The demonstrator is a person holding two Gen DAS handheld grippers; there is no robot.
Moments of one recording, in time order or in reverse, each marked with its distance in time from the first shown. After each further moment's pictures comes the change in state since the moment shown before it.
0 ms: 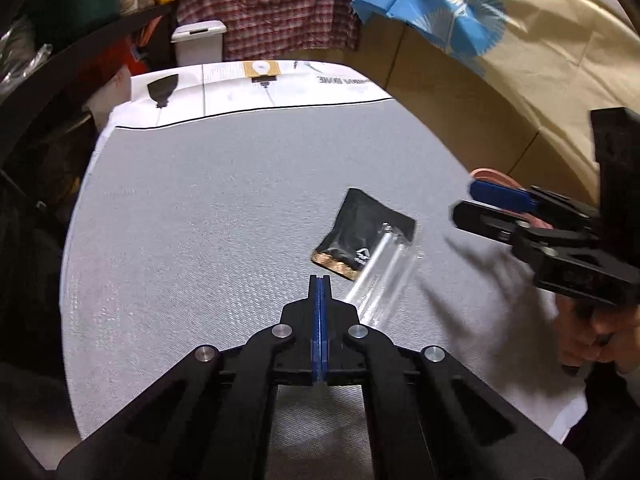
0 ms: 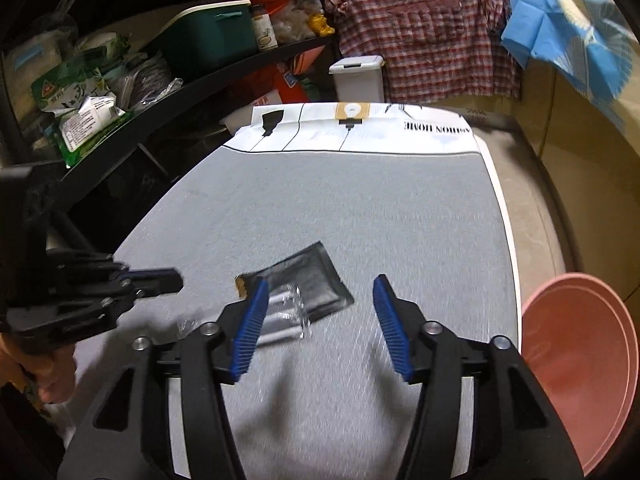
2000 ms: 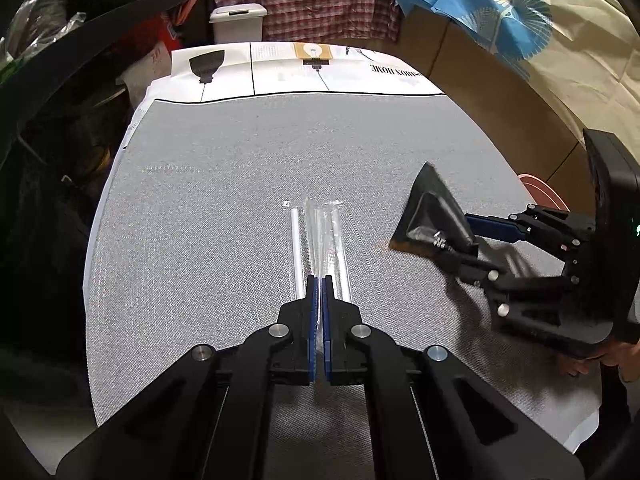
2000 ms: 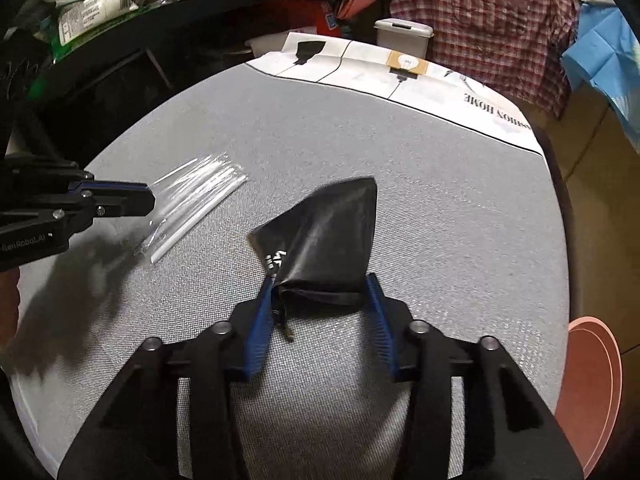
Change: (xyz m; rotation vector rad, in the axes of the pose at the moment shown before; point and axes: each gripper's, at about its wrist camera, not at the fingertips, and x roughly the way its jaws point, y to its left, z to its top) left arm 0.010 0.032 0.000 -0.074 0.042 0.120; right arm 0.062 0.033 -0.010 -0.230 0.183 -0.033
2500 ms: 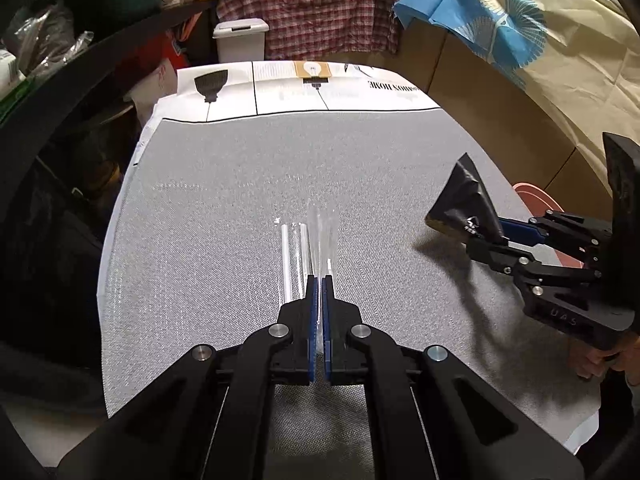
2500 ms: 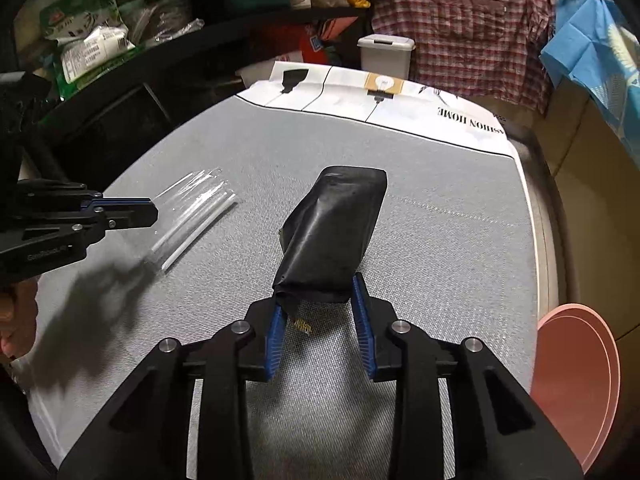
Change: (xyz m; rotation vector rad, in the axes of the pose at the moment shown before) left arm -0.017 -0.005 0.003 0.007 -0.049 0.022; right arm -0.035 -0.012 -0.001 0.058 -0.070 0.008
